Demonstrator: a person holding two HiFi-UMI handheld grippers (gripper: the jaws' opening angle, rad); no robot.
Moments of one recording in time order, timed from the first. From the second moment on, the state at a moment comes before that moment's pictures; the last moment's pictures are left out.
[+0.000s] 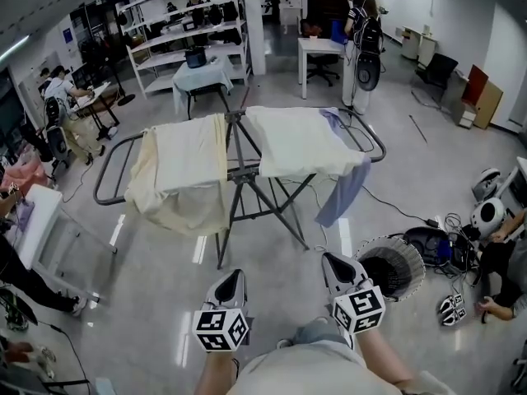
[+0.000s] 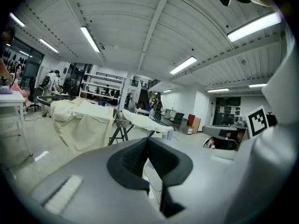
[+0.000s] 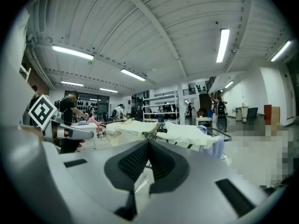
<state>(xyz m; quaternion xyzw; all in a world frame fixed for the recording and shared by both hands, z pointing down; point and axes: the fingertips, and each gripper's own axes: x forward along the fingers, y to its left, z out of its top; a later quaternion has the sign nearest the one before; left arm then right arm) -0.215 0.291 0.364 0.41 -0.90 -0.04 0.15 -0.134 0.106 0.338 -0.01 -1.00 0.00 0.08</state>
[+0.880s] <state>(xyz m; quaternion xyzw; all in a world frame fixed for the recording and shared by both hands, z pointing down) -0.222 0.289 0.357 0.42 -0.90 -0.05 0.14 -0.135 0.120 0.333 -0.04 -1.00 0.01 0.06</state>
